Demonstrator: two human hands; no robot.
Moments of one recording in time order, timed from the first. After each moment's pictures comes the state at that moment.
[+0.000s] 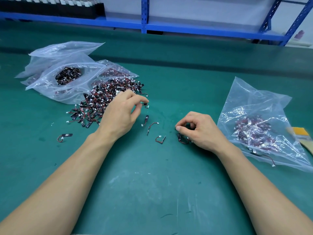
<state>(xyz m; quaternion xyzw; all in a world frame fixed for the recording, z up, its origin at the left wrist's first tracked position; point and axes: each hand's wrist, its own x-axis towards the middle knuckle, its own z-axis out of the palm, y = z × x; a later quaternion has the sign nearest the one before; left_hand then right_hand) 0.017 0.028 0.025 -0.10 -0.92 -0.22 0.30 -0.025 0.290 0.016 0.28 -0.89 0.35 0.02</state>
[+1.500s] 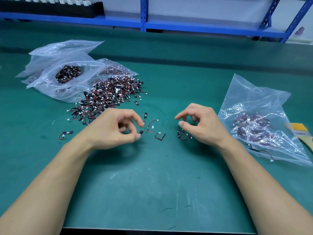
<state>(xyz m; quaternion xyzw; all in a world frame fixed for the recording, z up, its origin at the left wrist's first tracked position) 0.067 0.008 0.033 -0.16 -0.87 -0.47 0.01 -0.018 0.292 0.030 0.32 -0.86 0.39 0.06</state>
